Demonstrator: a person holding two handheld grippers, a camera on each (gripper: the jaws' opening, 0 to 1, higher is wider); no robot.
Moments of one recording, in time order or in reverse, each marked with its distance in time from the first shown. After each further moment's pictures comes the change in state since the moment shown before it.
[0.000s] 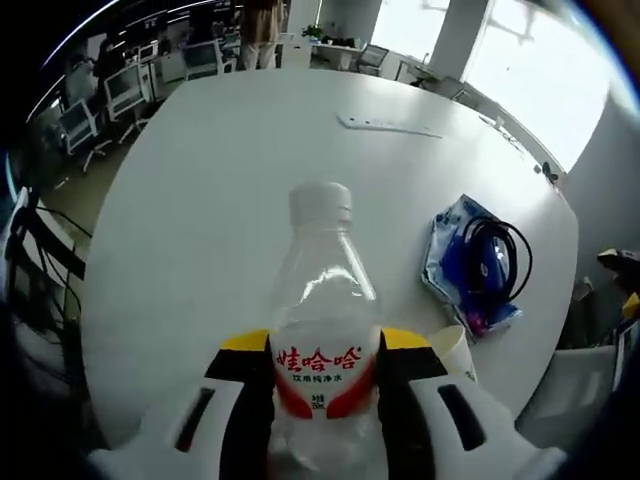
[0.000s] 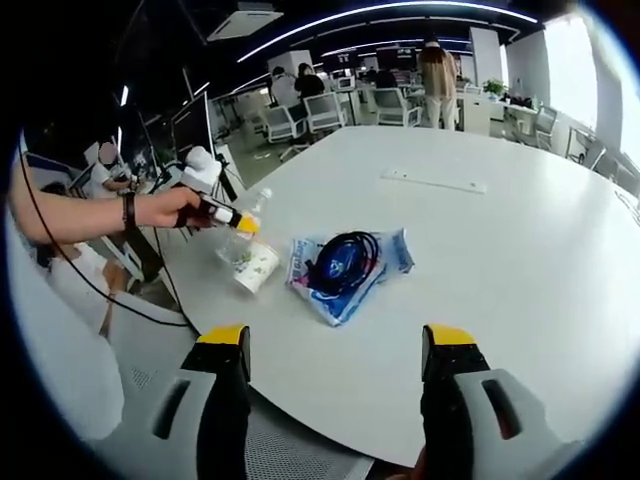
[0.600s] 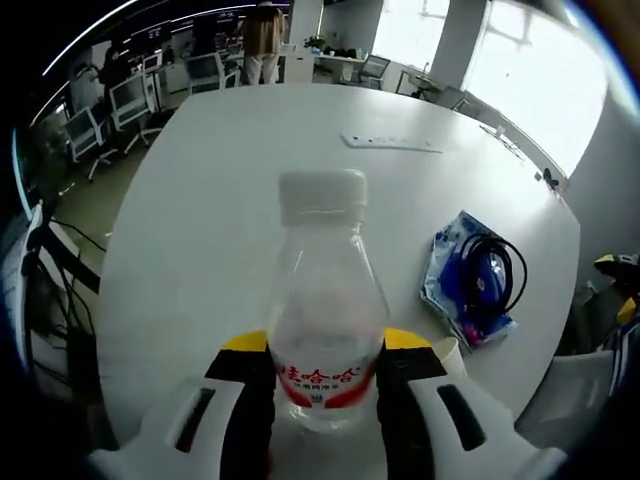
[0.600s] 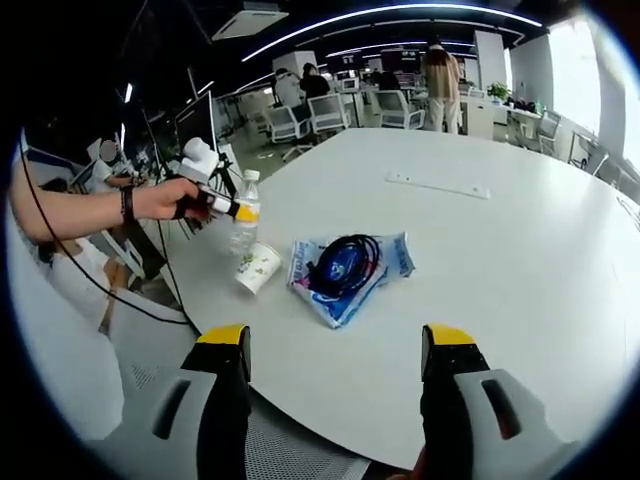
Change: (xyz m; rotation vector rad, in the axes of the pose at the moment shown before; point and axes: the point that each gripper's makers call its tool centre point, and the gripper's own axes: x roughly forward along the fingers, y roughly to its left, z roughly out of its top) left arm -0.015 0.005 0.017 0.001 -0.053 0.019; right arm -0.001 0.001 0.003 -0.025 0.002 0.009
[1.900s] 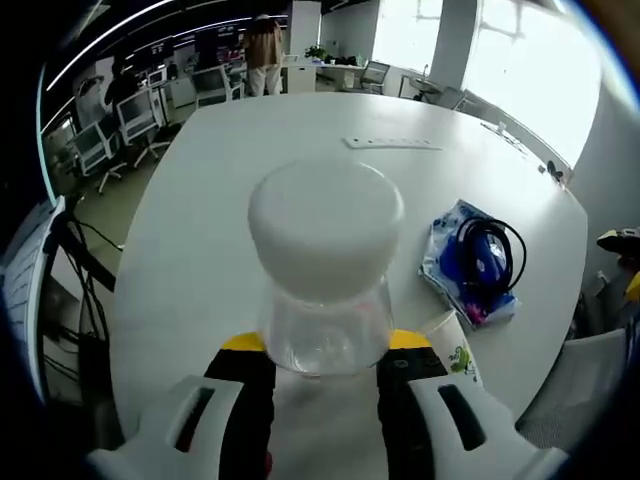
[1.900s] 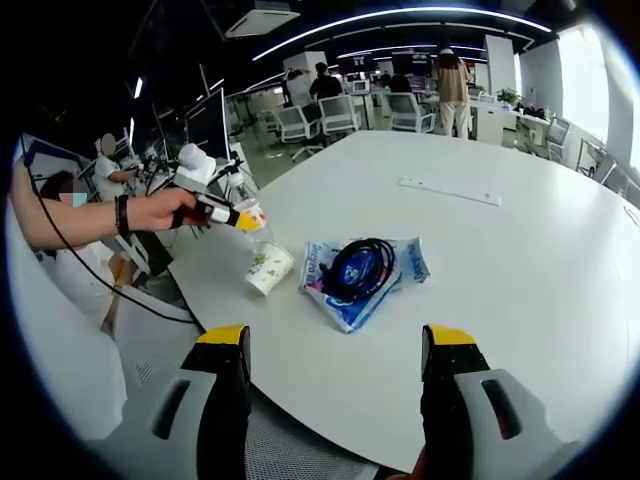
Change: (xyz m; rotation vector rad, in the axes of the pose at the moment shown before) left arm -0.018 -0.002 -0.024 0.039 -0.038 0.053; right arm 0.004 0.016 0.003 -0.023 -0.012 0.027
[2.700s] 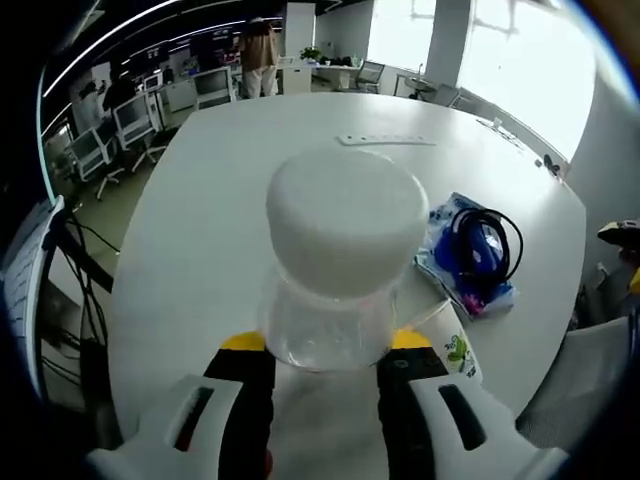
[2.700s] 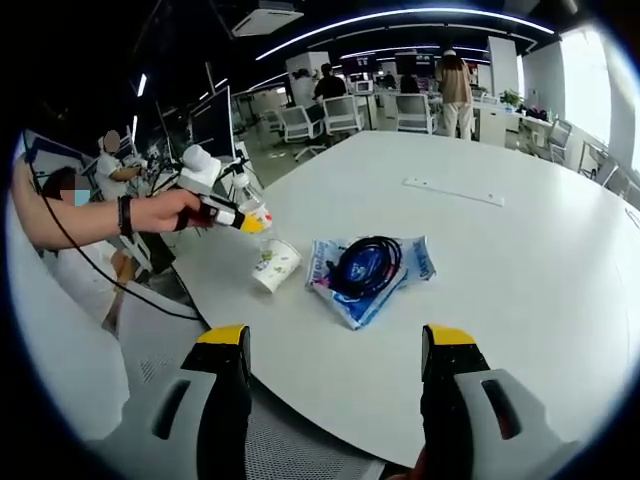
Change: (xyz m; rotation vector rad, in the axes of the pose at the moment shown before) left arm -0.001 -0.006 -0.007 0.036 -0.001 -0.008; right arm -0.004 0.011 -0.006 -0.010 -0.001 0.008
